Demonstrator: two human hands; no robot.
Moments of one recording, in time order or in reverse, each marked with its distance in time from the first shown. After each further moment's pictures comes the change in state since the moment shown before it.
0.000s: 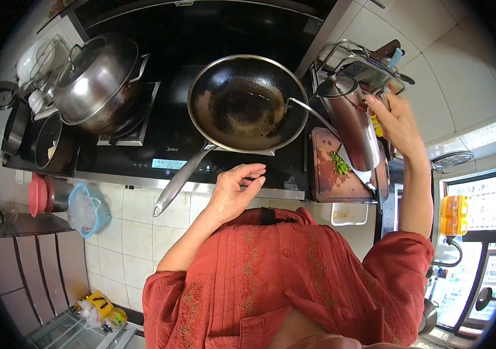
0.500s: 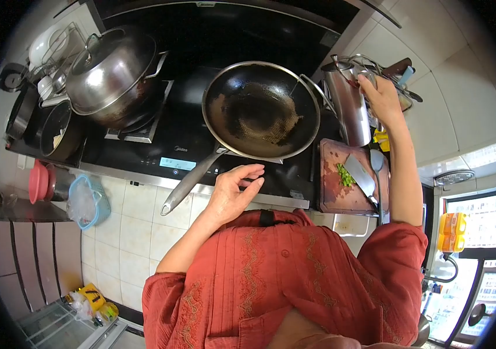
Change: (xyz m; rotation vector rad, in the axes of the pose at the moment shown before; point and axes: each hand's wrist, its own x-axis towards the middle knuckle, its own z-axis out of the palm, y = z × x) left_hand -0.002 -0.003 -0.021 0.027 0.064 -0.003; right_hand 0.097 0.036 0.037 -0.104 0.135 -0.105
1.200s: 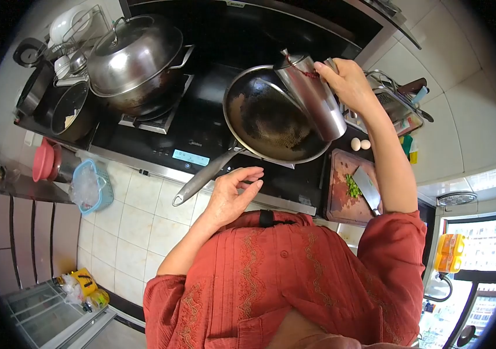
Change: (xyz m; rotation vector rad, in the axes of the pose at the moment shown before) left_hand -0.022 0.001 -0.020 -0.027 0.099 -0.035; right_hand 0.024 -0.112 0.058 0.099 -0.179 -0.287
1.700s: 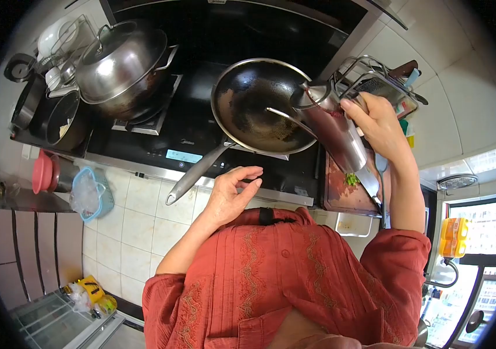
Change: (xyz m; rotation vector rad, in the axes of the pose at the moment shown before) left_hand -0.003 -0.001 0.016 -0.011 -0.049 0.029; right_hand -0.107 -0.014 -0.048 0.024 -0.031 0.160
